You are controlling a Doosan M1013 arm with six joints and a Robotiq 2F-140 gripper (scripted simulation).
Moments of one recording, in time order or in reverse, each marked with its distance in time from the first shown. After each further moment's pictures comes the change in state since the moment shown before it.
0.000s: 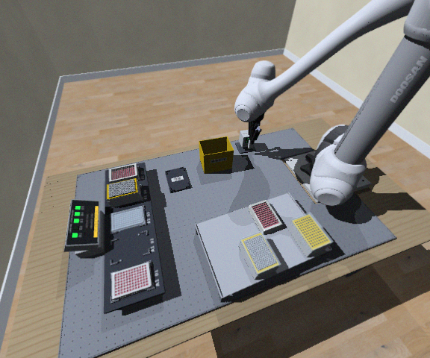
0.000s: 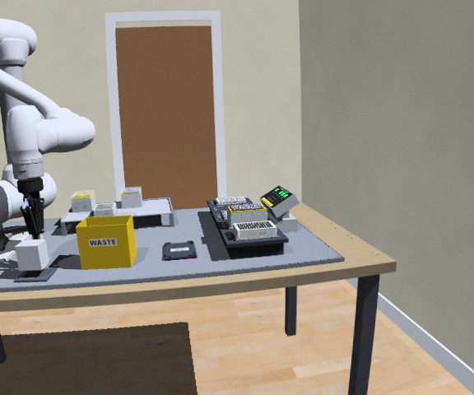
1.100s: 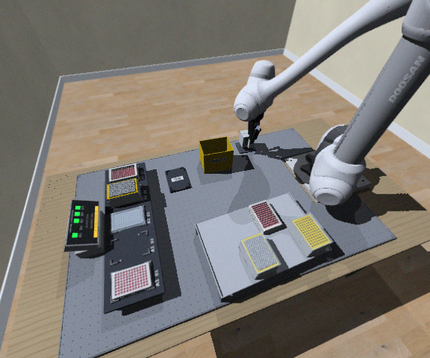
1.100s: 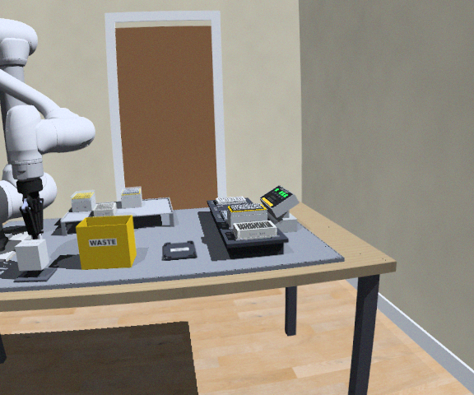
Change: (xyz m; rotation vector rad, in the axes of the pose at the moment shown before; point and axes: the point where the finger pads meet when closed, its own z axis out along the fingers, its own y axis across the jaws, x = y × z) arm 0.000 0.005 0.000 0.000 0.000 -0.002
